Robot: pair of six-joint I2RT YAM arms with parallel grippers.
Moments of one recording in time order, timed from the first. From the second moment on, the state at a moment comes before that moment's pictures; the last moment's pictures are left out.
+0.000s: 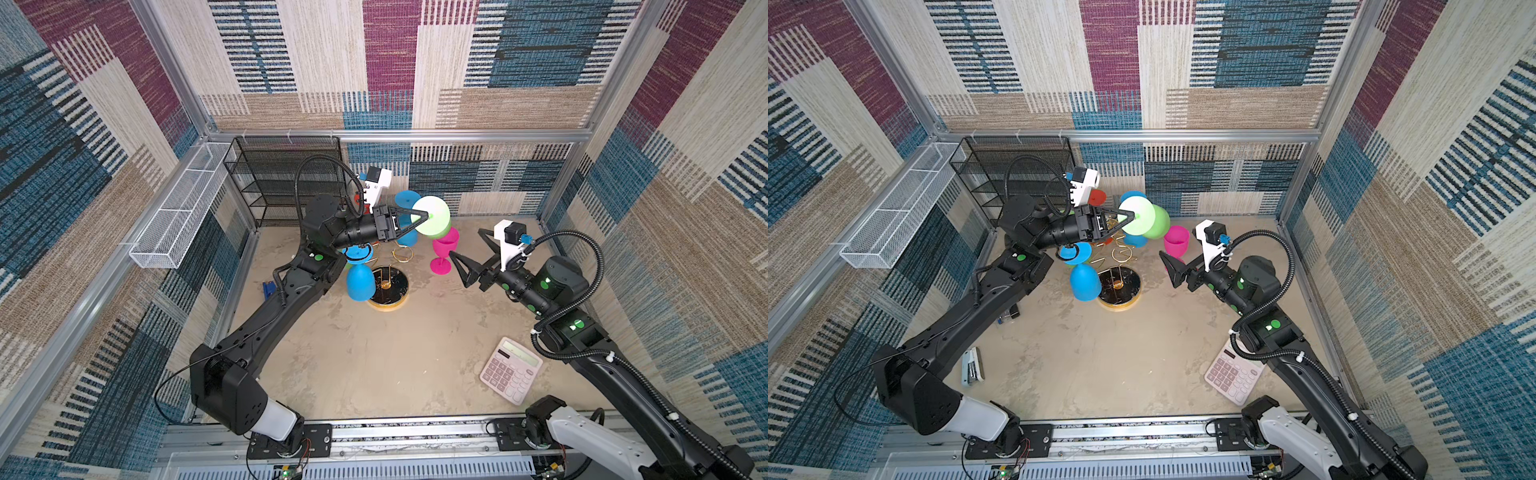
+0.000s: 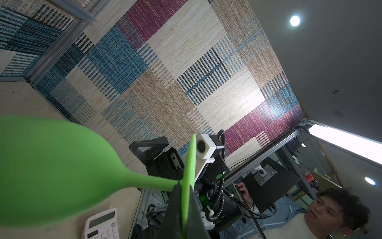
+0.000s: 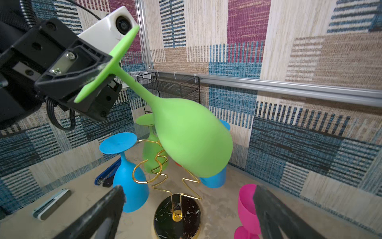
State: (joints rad) left arm -0.49 1.50 1.45 0.37 0.95 -1.14; right arm 0.46 0.92 0.90 0.11 -0.24 -0.01
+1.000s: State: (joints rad) left arm -0.49 1.49 1.44 0.40 0.95 -1.24; right arm 0.48 1.32 1.05 0.43 -0.32 -0.25
